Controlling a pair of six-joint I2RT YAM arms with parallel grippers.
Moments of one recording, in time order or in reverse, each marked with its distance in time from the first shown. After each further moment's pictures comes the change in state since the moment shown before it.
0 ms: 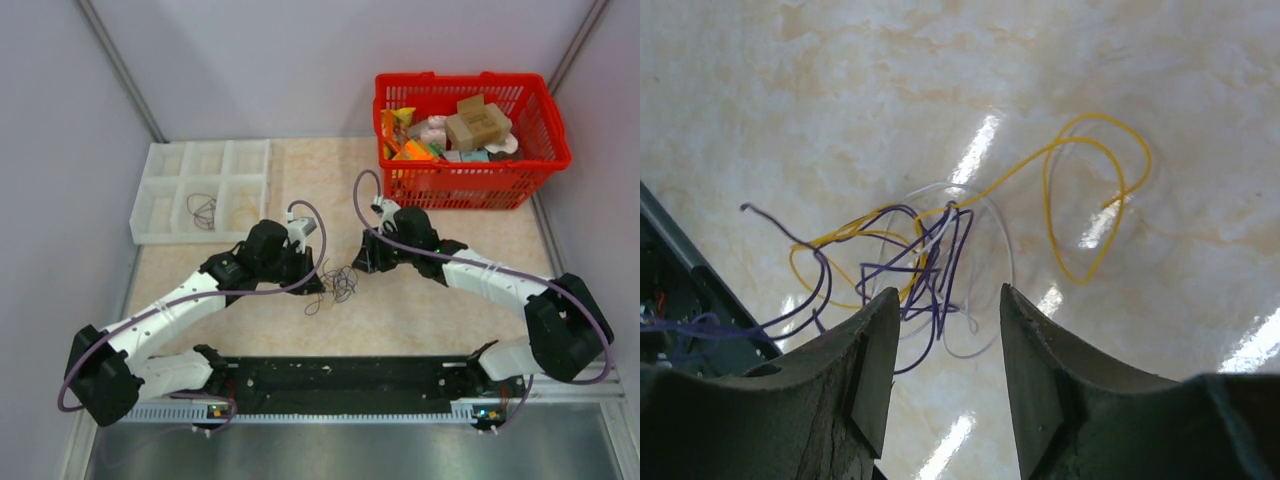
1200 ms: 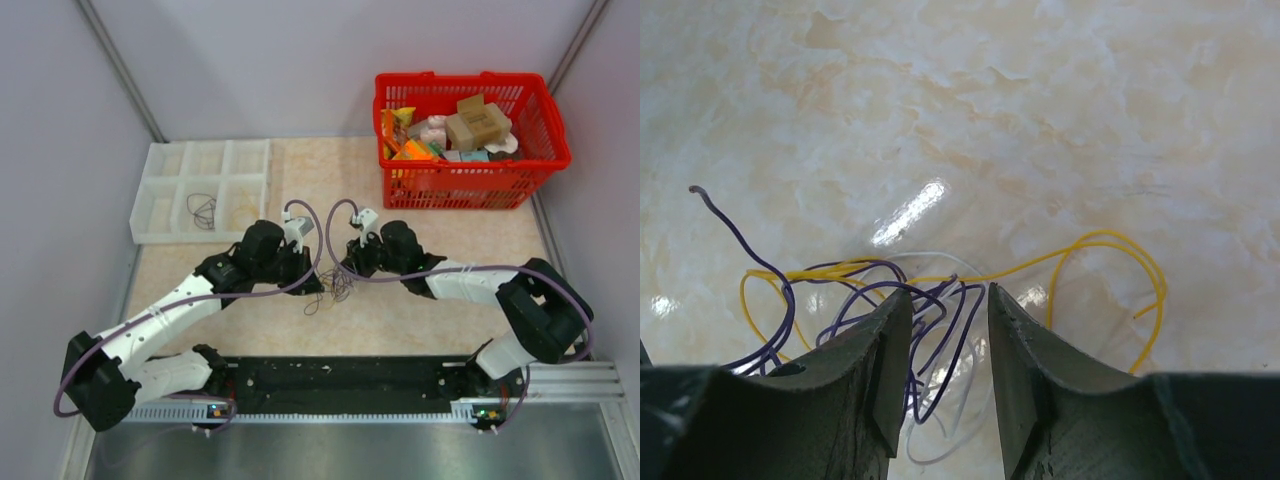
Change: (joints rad) left arm 0.000 -0.037 0.000 -0.018 -0.003 -0.009; right arm 0.118 0.119 -0.118 0.466 0.034 -0.254
